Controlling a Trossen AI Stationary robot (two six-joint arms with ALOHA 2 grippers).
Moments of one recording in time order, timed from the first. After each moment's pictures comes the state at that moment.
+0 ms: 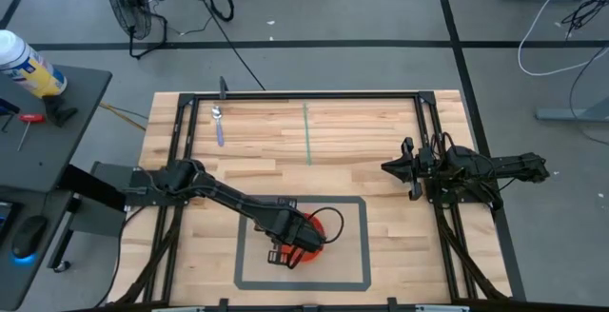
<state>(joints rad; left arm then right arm) -0.41 2.14 1.87 -1.24 -0.08 -0.25 0.08 0.00 0.02 0.05 0.09 0.12</state>
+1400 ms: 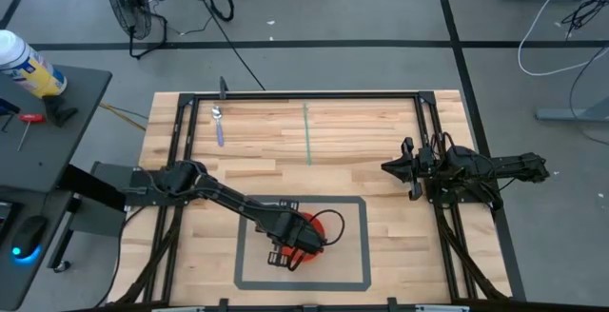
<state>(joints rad) -0.42 2.16 1.87 -1.23 -0.07 -0.22 0.08 0.00 0.02 0.05 0.09 0.12</state>
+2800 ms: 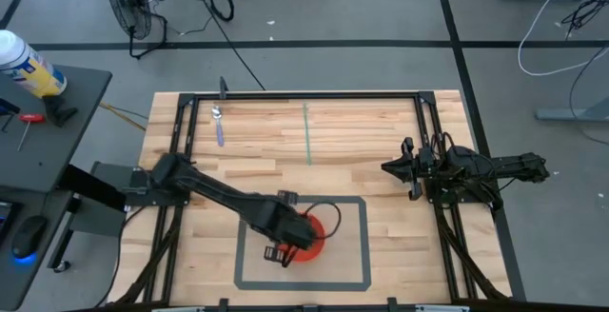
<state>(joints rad) -0.42 1.99 1.88 -1.23 -0.20 -0.19 0.08 0.00 0.02 0.05 0.09 0.12</state>
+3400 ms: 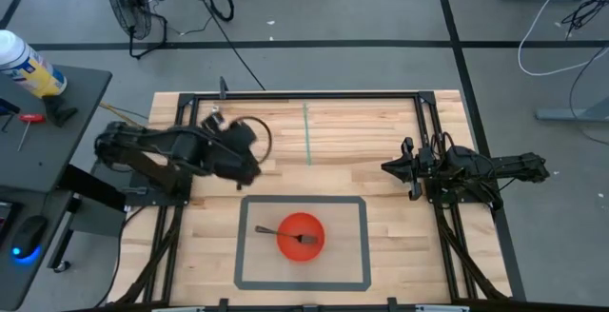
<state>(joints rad) -0.23 1.49 1.73 -1.56 -0.77 -0.74 0.08 0.01 0.02 0.05 0.09 0.12</state>
